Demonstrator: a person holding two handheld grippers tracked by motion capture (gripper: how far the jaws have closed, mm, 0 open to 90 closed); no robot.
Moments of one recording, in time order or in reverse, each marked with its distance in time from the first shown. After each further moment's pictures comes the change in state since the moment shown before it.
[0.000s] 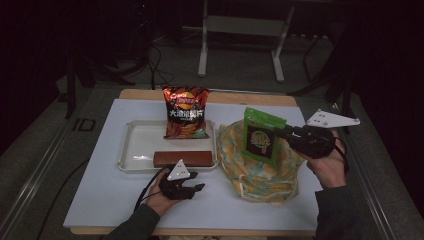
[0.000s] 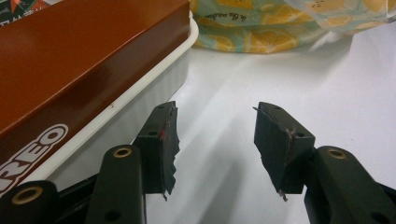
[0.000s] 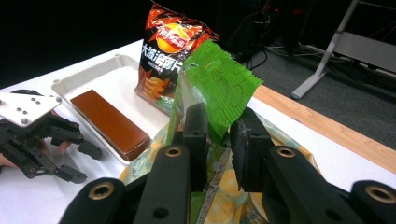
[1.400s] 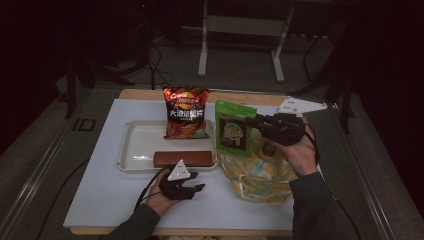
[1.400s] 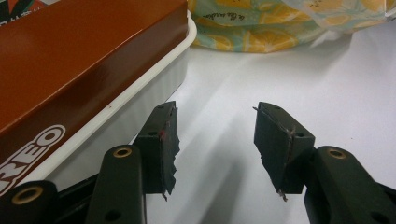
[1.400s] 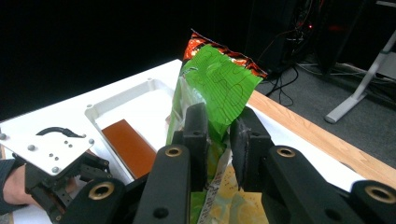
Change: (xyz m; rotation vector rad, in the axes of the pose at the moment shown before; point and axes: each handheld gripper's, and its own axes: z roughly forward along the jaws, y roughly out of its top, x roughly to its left) left arm -0.001 0.000 0.000 0.001 -0.001 0.004; right arm 0.027 0.037 0.052 -0.043 0.116 -0.022
